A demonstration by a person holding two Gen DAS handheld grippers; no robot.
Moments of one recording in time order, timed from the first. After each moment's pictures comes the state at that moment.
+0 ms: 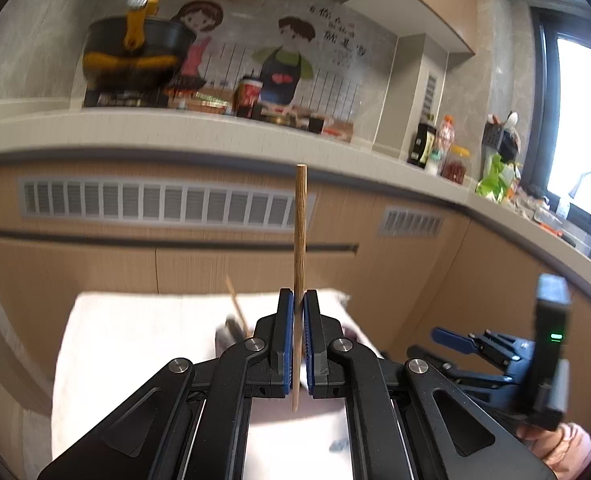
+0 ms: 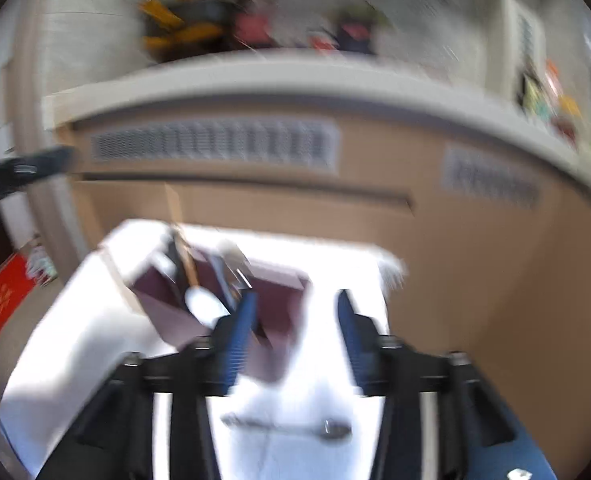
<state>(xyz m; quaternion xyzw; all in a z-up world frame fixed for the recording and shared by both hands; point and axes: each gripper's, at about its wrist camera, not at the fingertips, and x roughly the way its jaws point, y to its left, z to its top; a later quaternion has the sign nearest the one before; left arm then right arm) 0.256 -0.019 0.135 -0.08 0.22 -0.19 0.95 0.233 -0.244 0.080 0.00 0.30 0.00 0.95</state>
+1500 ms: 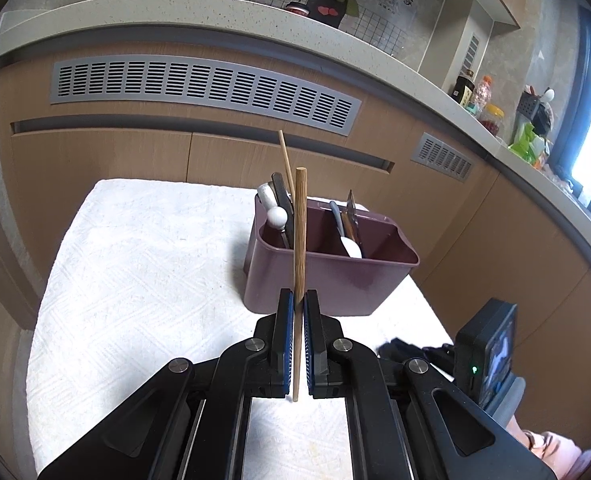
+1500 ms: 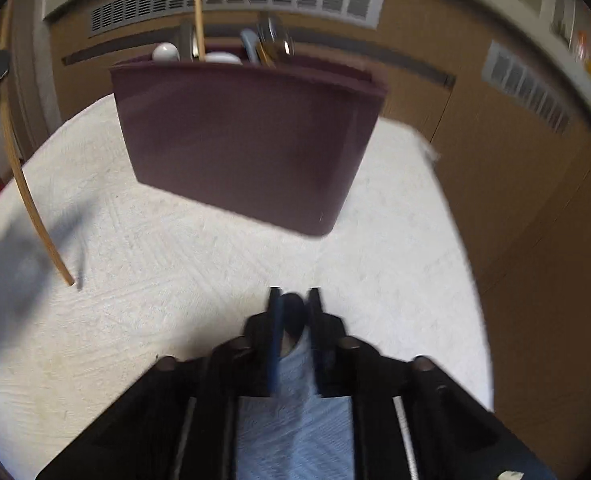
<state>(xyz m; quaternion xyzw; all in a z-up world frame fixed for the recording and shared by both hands) 0.221 0.004 0.046 -0.11 0.33 -0.16 0.92 0.228 -0.195 -0.051 -0.09 0.39 0.01 0.92</state>
